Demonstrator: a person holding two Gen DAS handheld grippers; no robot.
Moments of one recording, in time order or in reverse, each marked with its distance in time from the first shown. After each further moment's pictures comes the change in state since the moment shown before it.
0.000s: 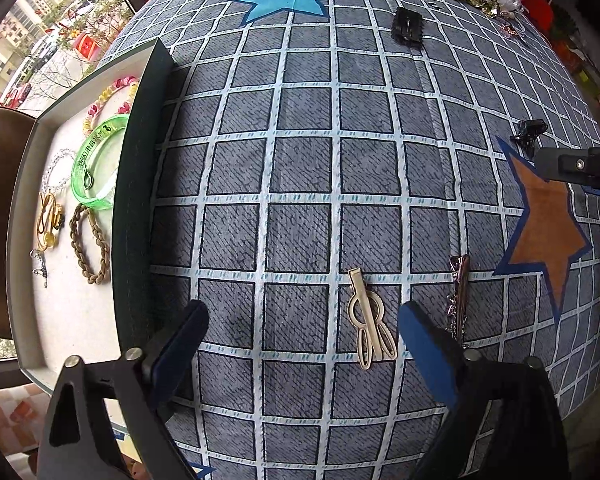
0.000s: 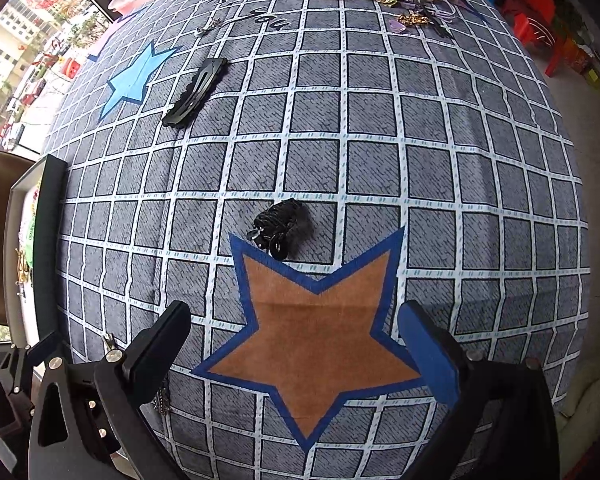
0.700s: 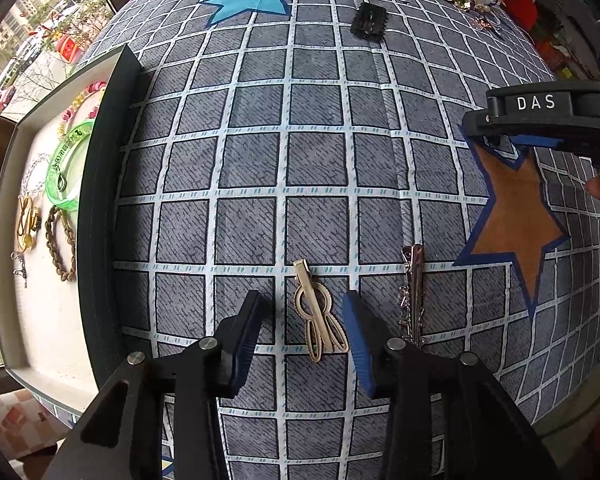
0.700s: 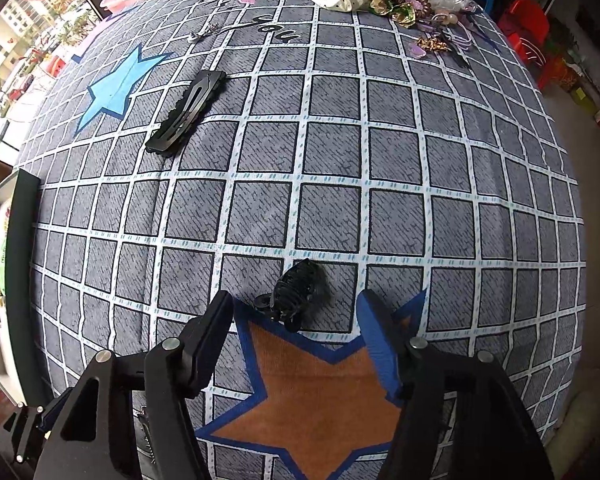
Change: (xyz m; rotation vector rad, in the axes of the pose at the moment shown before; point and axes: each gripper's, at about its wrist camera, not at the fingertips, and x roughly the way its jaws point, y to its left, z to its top) left arm -0.005 -0.023 -0.007 0.032 0.000 -0.078; right arm 0.036 0.049 0.039 -0.021 -0.044 -0.113
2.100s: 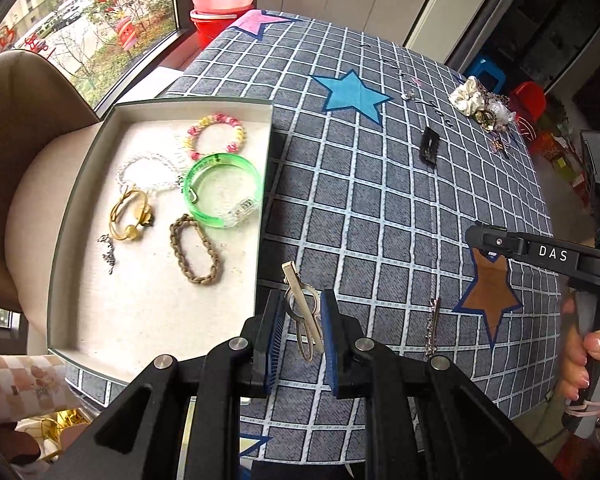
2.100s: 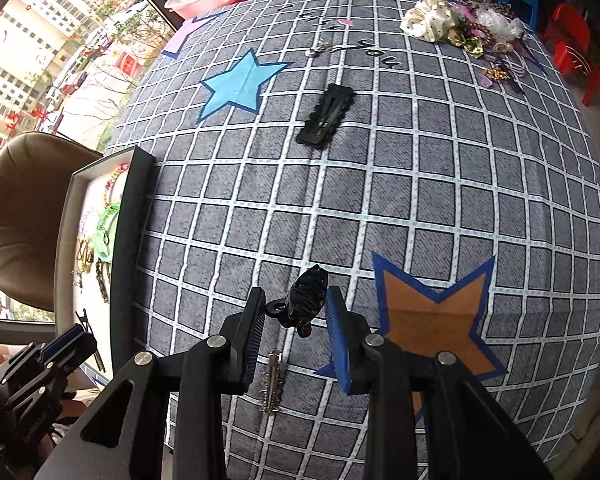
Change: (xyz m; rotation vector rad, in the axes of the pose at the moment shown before) left arm -0.089 0.132 -0.009 -0.229 -0.185 -0.108; right arm -0.080 0.031 -0.040 -0.084 -0.007 0.267
